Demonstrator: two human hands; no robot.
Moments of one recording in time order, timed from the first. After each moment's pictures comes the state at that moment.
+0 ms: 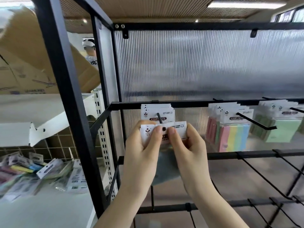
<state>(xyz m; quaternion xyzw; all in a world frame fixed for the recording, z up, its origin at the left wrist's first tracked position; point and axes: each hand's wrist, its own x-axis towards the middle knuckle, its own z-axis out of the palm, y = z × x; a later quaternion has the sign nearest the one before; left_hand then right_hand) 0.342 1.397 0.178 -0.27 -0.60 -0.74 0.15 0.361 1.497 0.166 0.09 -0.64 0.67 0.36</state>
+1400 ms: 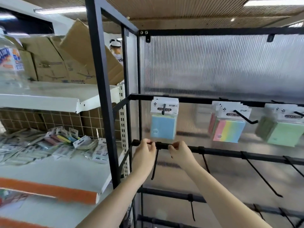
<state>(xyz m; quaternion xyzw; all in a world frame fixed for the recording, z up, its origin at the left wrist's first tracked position) 0.311 1.406 0.076 -0.03 -0.90 -0.40 0.18 0.316 1.542 0.087 -0.10 -0.87 0.48 0.08</state>
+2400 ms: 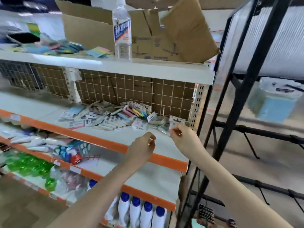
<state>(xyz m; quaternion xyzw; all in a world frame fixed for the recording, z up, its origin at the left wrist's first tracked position) 0.371 1.050 0.045 -0.03 -0.94 -0.32 0.12 0.372 1.214 0.093 0.09 -0.91 0.39 0.10</state>
